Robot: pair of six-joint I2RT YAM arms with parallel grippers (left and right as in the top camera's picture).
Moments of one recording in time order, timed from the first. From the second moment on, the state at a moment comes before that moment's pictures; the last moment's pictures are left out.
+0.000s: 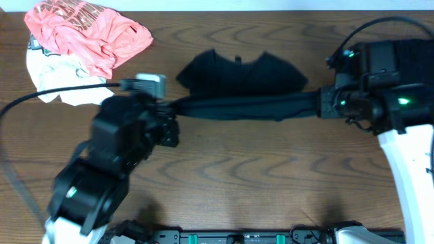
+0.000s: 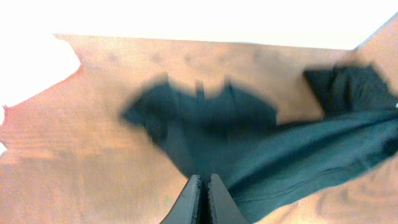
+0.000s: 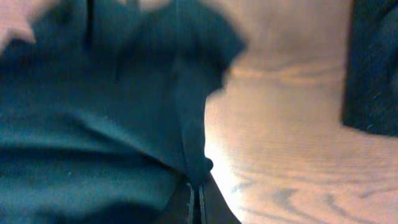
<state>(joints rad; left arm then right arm) -0.40 0.91 1.22 -0.82 0.03 -0.32 0.15 1.36 1.56 -1.24 -0.05 0.12</state>
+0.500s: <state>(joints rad) -0.40 0.86 1.50 -0.85 -0.06 -0.30 0.15 1.34 2.04 -1.42 0.02 0.09</state>
